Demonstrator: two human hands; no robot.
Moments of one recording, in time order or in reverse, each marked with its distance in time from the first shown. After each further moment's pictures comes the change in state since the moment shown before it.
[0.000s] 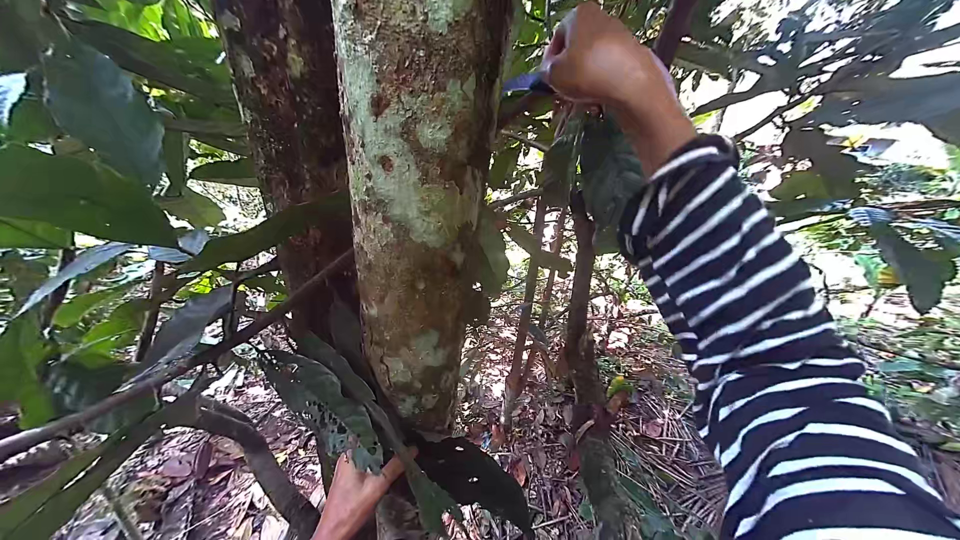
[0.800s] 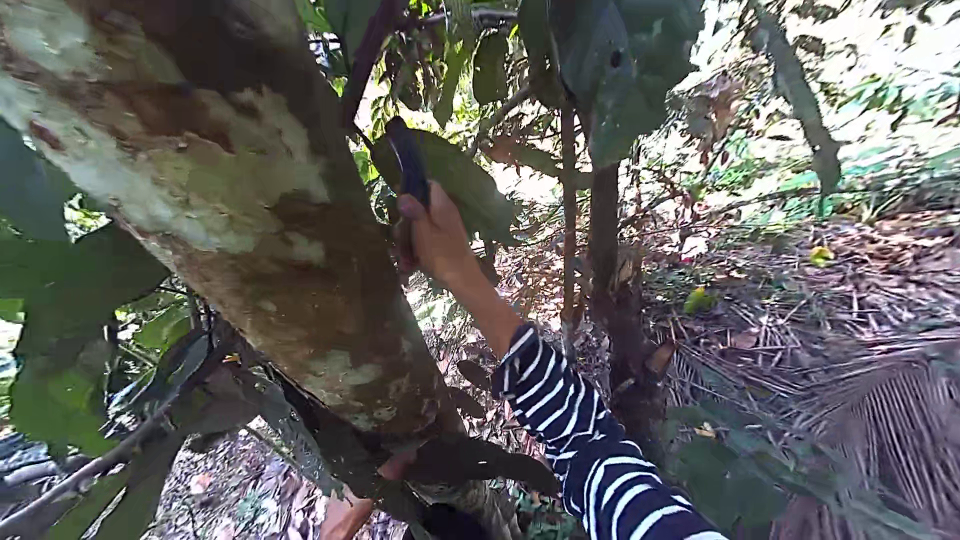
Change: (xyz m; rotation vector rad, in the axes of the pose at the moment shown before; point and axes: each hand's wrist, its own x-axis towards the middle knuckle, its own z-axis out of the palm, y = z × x) left_hand -0.016 0.060 0.012 0.208 0.008 -0.122; right_hand -0.106 -0.002 0.235 1.483 -0.112 0.114
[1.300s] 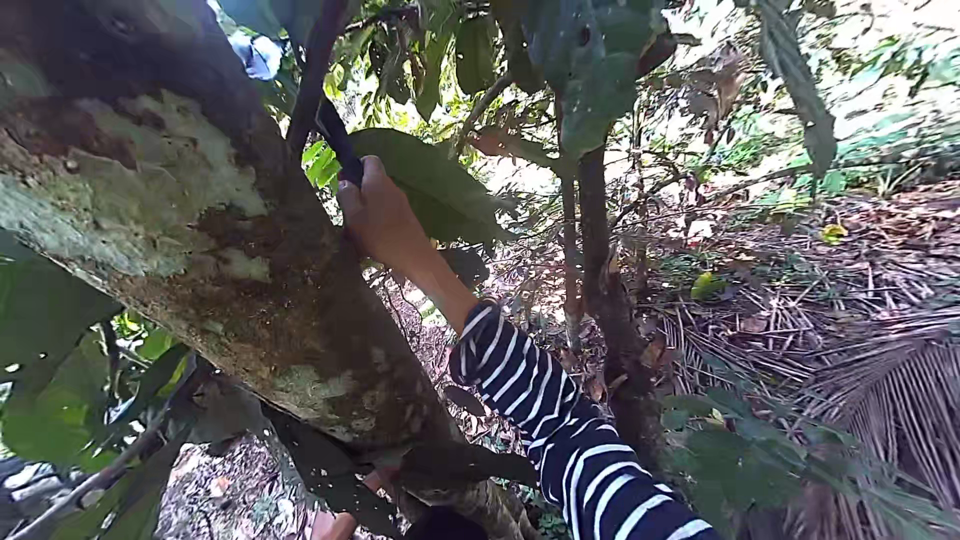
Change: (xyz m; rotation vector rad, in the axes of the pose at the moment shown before) left_hand 0.003 -0.001 0.000 -0.069 0.027 -0.035; right_hand 0.030 -0.017 0.010 -0.272 -0.027 -0.014
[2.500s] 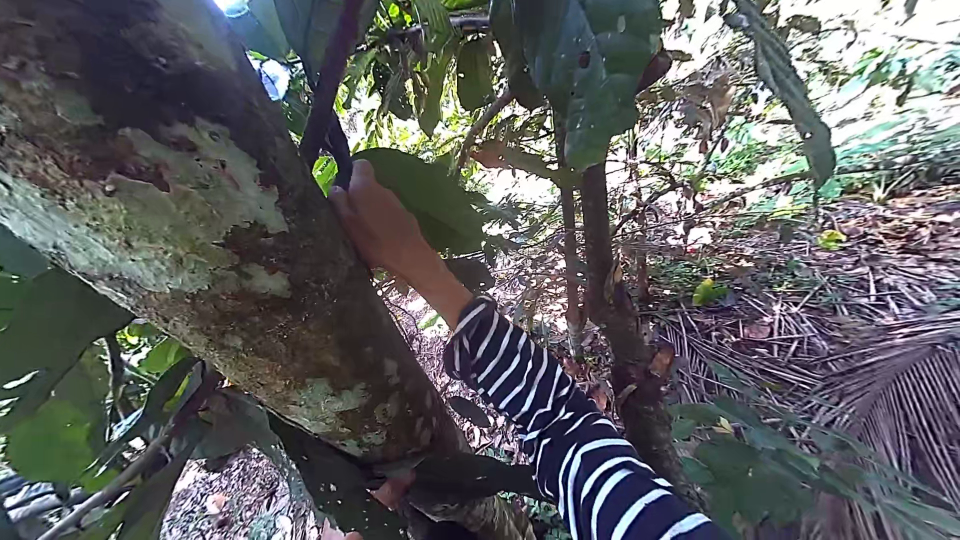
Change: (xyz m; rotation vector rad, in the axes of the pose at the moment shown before) left_hand -0.023 0.149 0.042 0.226 0.002 -0.328; right_hand 0.008 -0.017 0.004 -0.247 -0.022 -0.006
